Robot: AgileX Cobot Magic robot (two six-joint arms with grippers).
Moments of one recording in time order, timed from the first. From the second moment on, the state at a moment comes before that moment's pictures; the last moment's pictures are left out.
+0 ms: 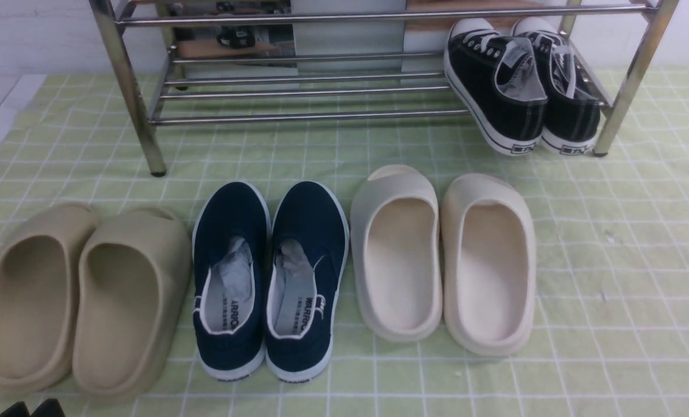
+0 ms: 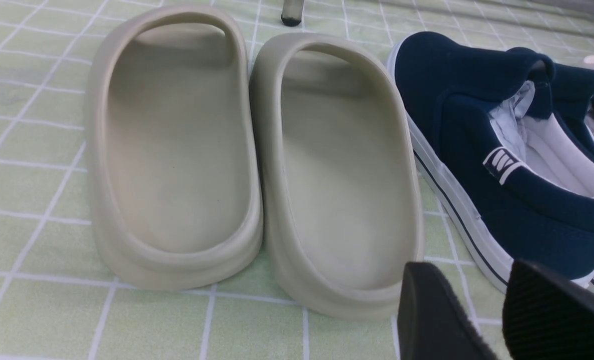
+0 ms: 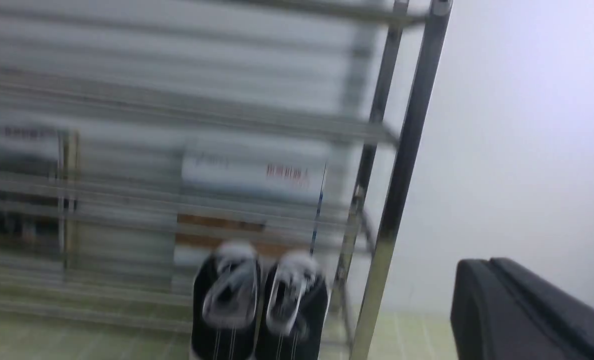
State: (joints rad) right arm 0.03 0.51 -0.54 0.24 0.02 -0.32; left arm -0.04 -0.01 0.03 -0.13 0.36 -0.08
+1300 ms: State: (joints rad) right arm -0.10 0.03 0.03 0.30 0.31 -0.32; left arm -0.04 -0.01 0.03 -0.13 0.36 -0.08
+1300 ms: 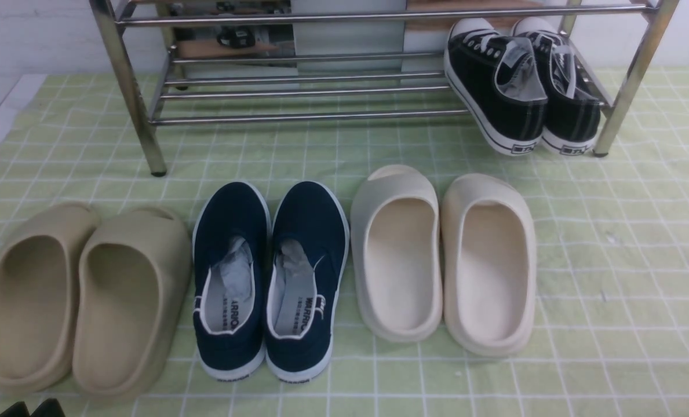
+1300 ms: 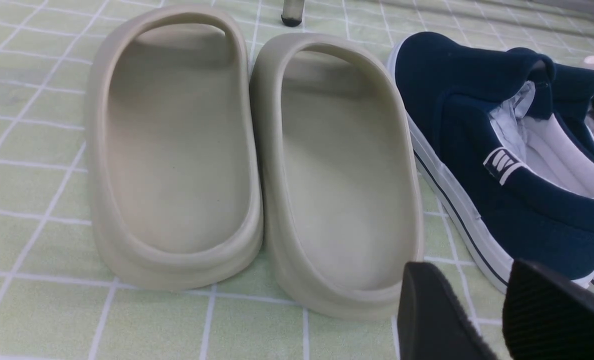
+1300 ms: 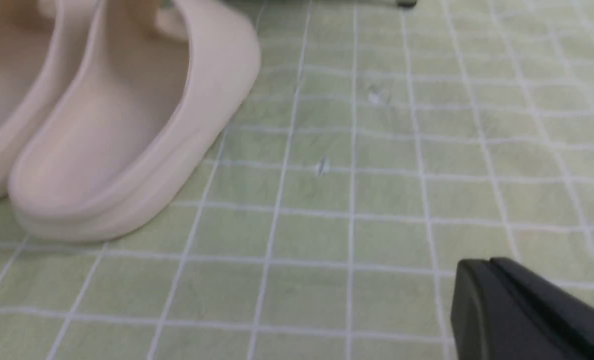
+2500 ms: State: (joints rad) right arm -0.06 -0.01 0.02 0.00 0.39 0.13; left arm -0.04 -0.01 0.03 -0.13 0.36 -0.08
